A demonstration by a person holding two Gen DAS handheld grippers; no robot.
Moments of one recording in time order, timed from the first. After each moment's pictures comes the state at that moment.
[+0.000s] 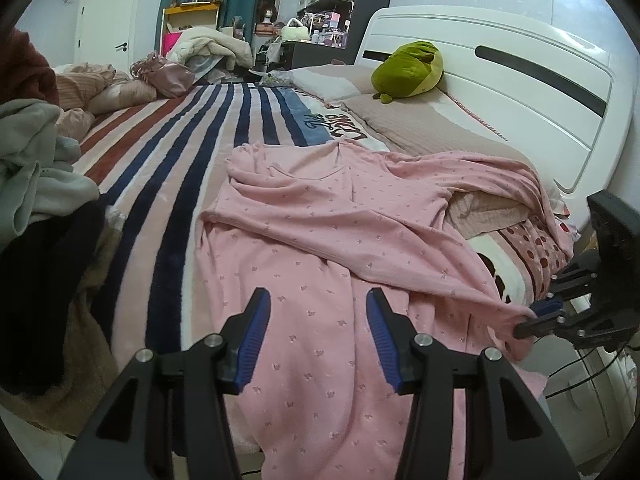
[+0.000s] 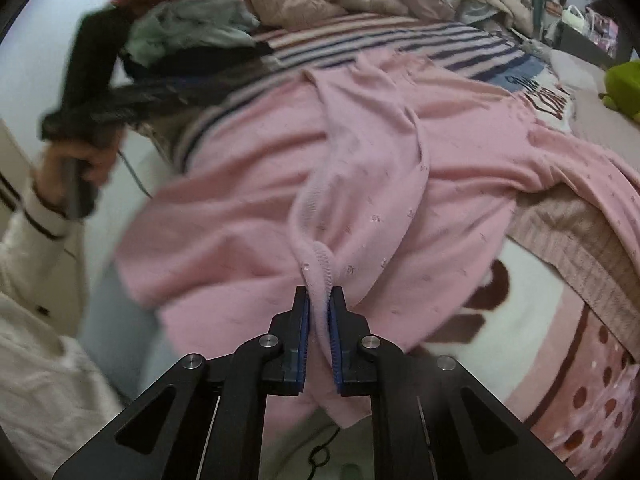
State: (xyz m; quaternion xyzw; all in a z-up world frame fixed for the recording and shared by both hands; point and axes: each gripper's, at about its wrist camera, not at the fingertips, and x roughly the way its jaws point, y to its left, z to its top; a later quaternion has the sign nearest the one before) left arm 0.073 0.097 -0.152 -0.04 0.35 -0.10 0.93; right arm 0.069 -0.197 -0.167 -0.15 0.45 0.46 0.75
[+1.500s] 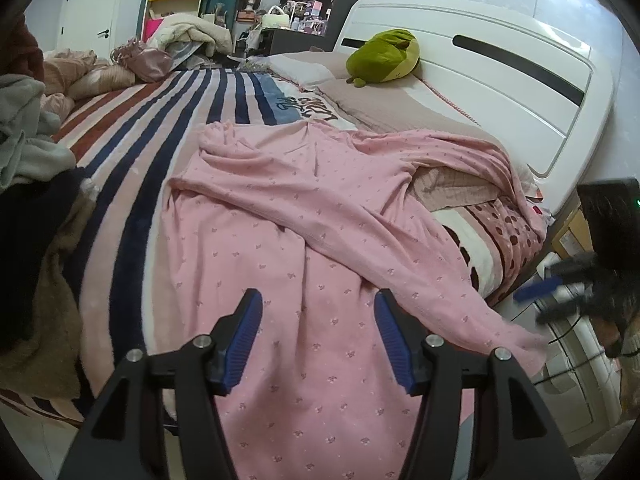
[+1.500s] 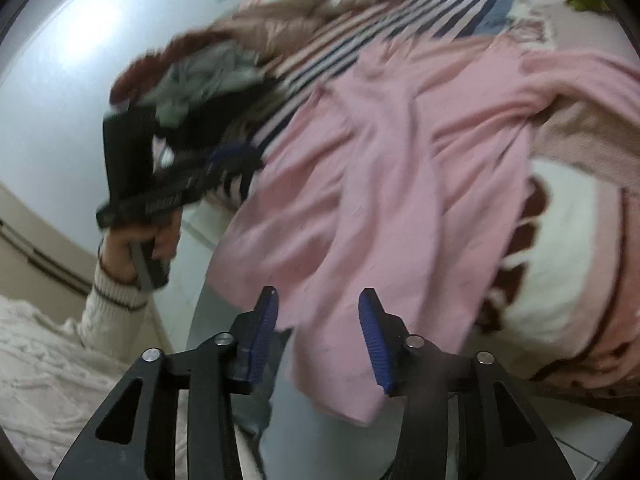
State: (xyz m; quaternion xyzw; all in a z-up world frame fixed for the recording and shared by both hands) left arm 0.049 0.081 -0.159 -0.05 0.37 -0.15 0.92; right arm 0.064 -0.230 -0.159 0.04 0.48 0.43 0.76
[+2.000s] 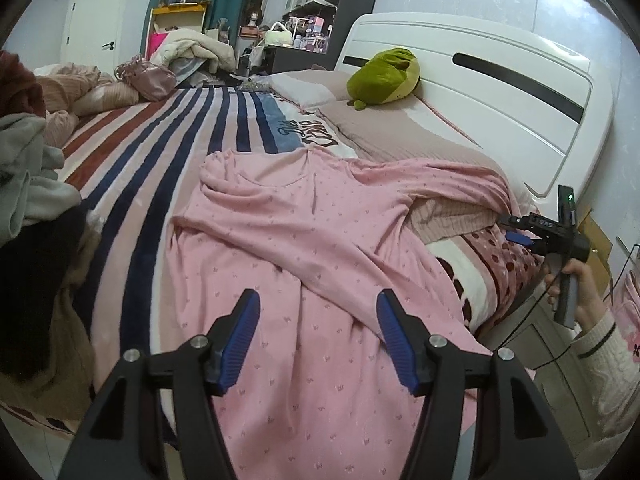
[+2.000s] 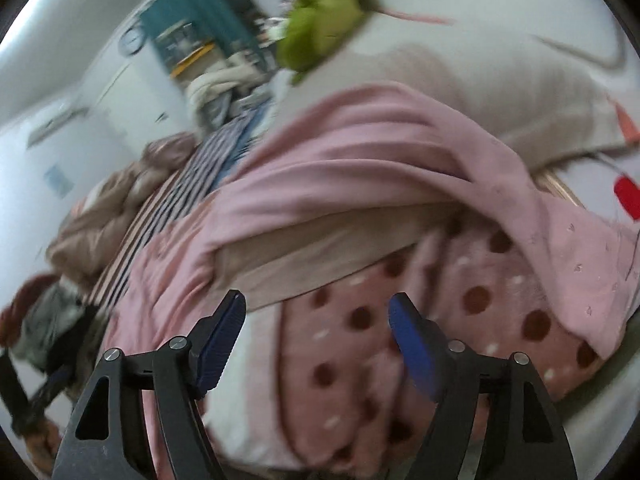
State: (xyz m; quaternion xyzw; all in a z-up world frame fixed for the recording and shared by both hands) left arm 0.060 0.077 -0.133 -0.06 0.35 -0.14 0.93; right arm 0.164 -0.425 -0.198 0.24 0.37 0.09 0.89
